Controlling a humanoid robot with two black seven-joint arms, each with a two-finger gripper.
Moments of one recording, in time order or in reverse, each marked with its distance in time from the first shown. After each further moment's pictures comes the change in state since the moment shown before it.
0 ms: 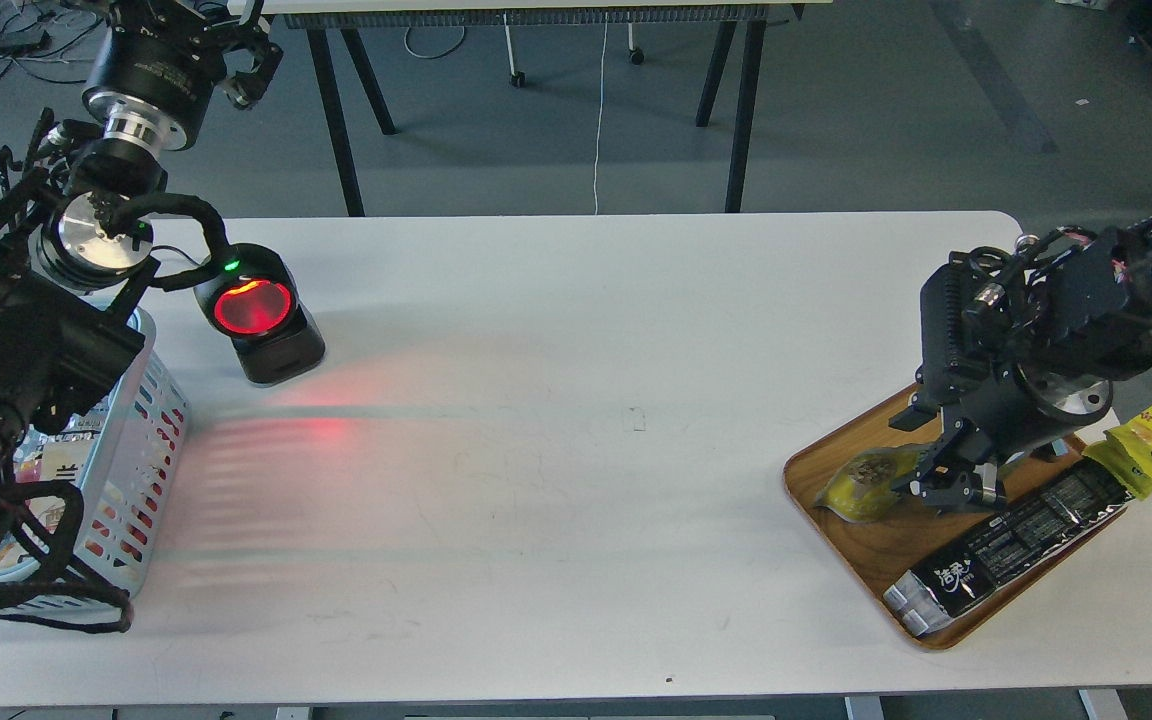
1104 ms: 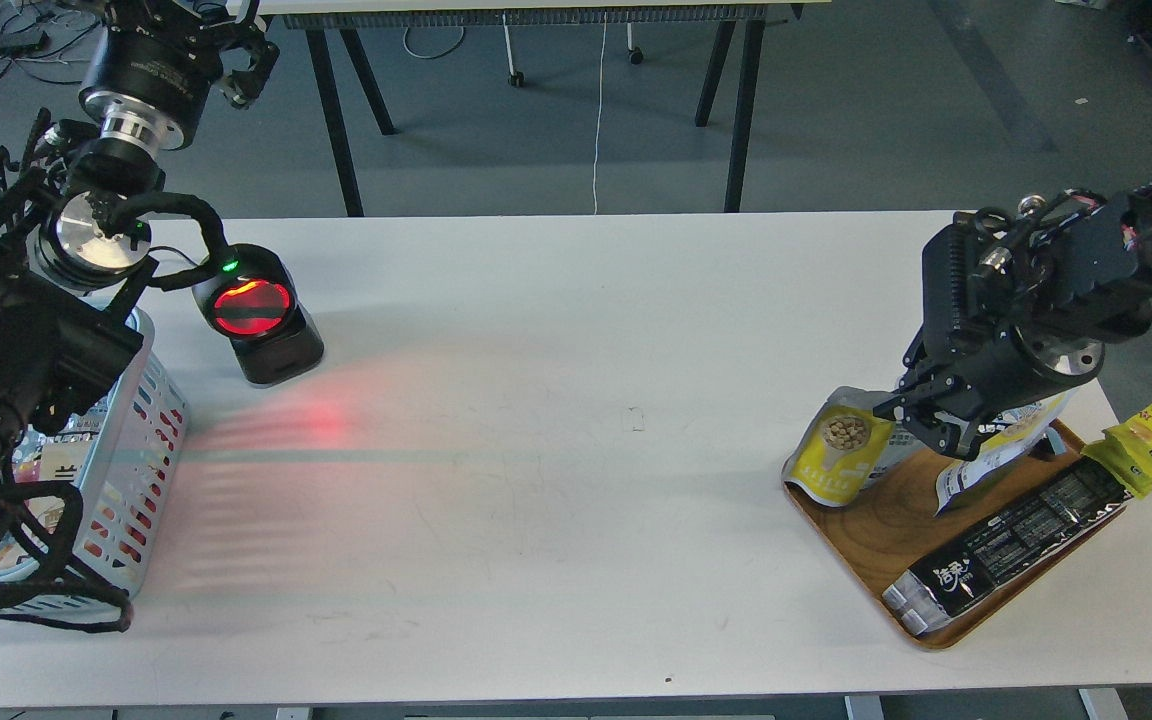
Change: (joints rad) left arm 0.001 0.001 -0.003 0.000 -0.003 0.001 -0.003; right arm 0.012 0.000 0.067 -0.067 0.014 -0.067 0.000
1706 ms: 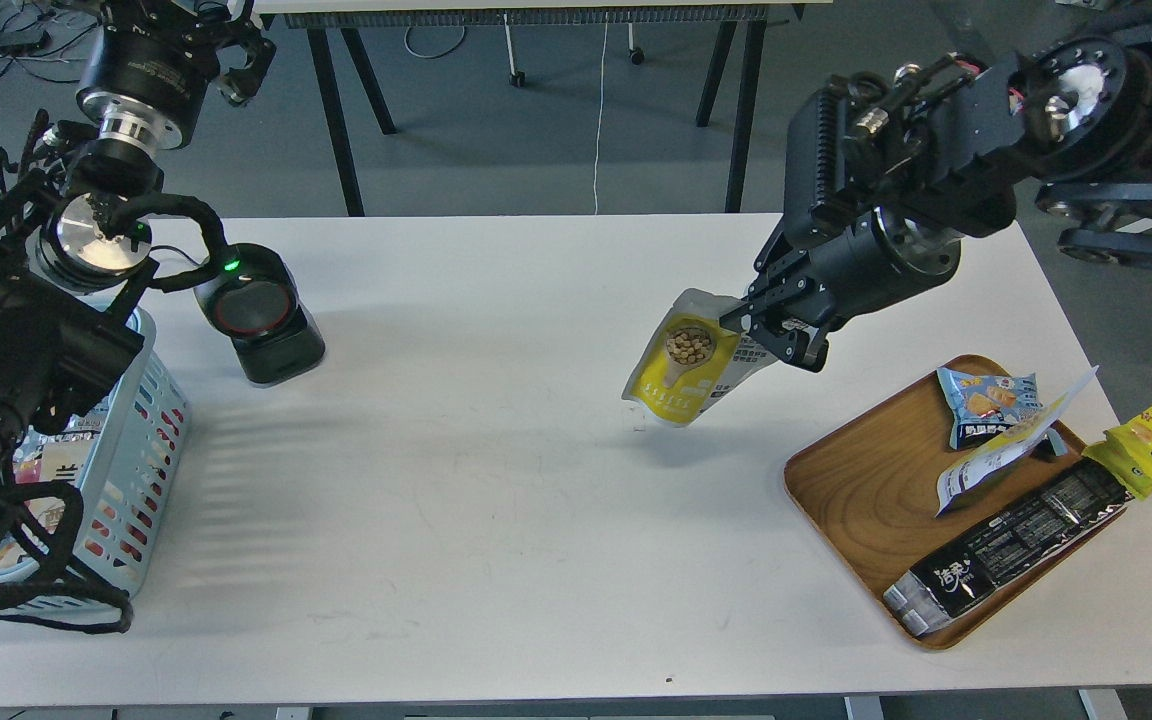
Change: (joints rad) left arm 0.002 0.000 0.000 0.000 -0.002 0.005 -0.026; right arm 0.101 0.258 0.104 -0.092 0.245 -0.002 0.000
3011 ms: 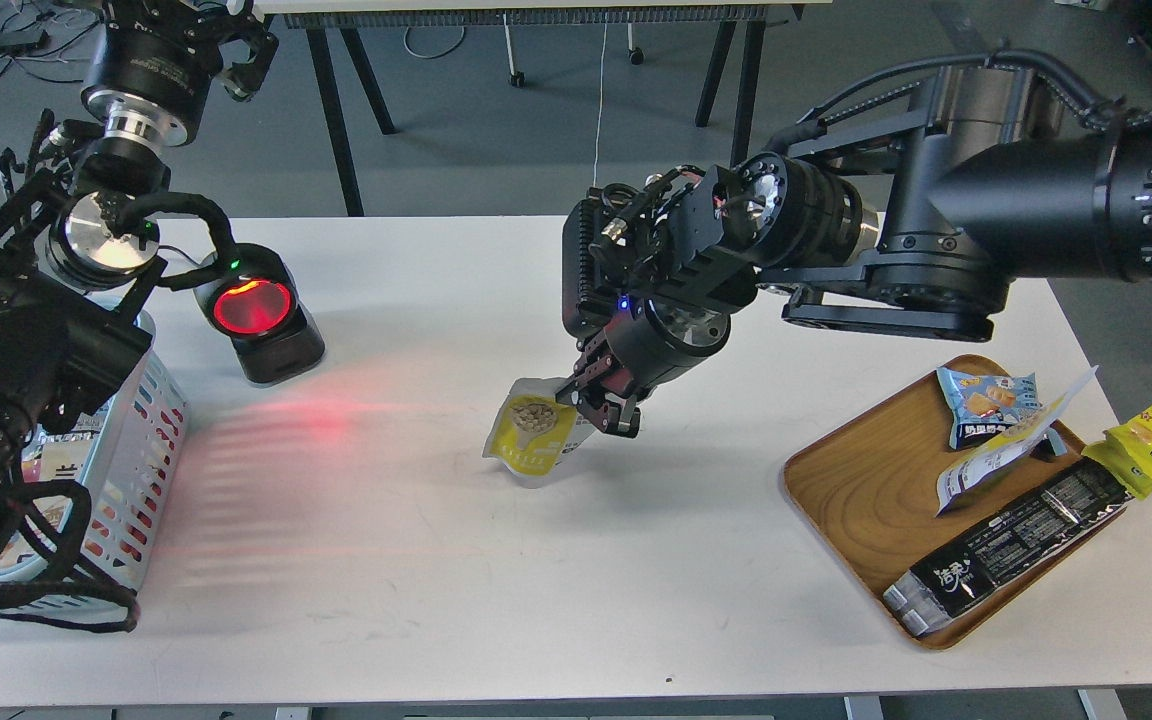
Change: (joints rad) left arm -0.002 -0.013 -0.010 -0.002 -0.002 -0.007 -0.014; right arm -0.217 0.382 0.079 -0.285 0.060 -0.024 0.000
